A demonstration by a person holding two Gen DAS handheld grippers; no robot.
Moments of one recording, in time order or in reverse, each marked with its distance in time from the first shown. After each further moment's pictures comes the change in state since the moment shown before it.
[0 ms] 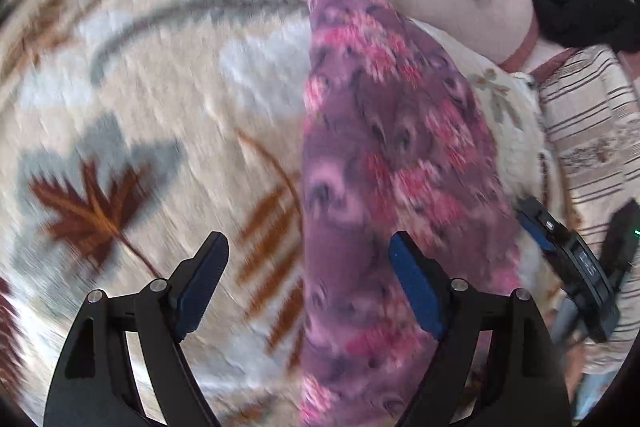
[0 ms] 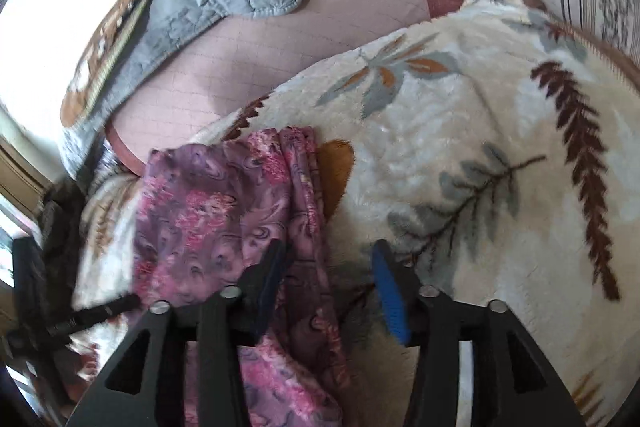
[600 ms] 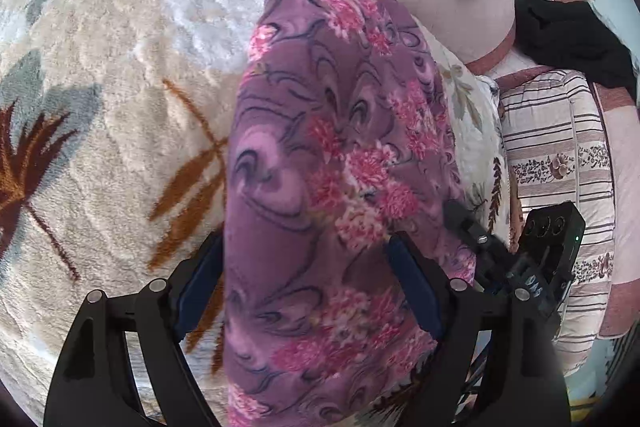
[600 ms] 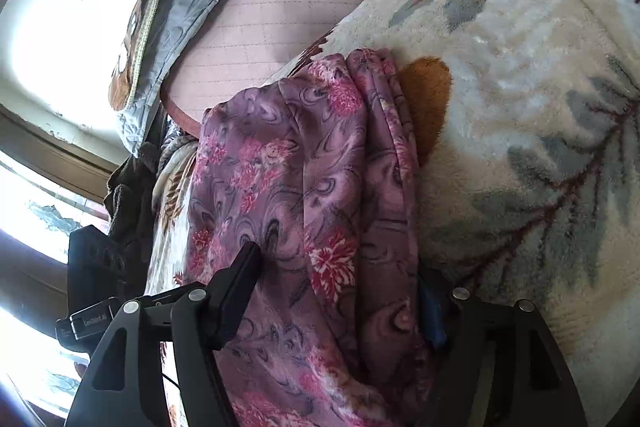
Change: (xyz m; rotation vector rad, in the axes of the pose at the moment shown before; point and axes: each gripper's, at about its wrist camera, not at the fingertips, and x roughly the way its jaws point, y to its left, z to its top) left arm 0.024 -0.006 -0.004 -0.095 0.080 -0.212; right arm 0.057 0.019 -0.008 -0.023 0.184 0.238
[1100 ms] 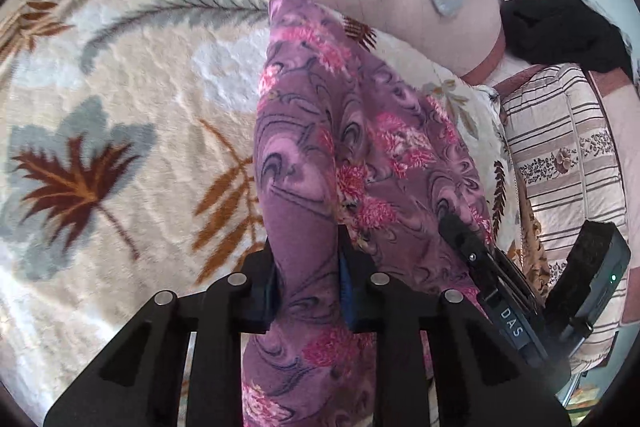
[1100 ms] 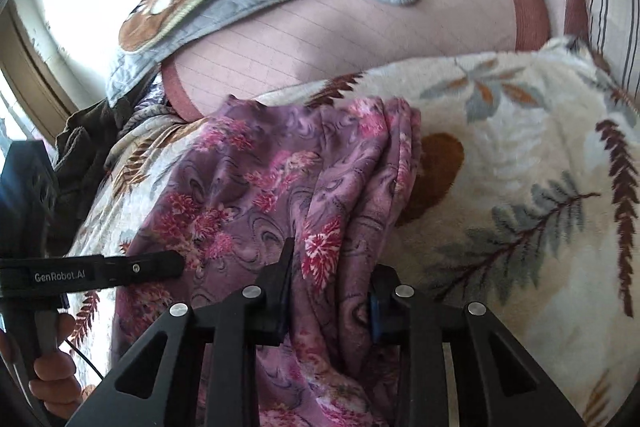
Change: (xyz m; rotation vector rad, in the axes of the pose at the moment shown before) left arm -0.047 -0.022 -0.015 0.070 -0.111 0.110; right arm -0.037 0.081 -0.031 -0.281 -0.138 -0.253
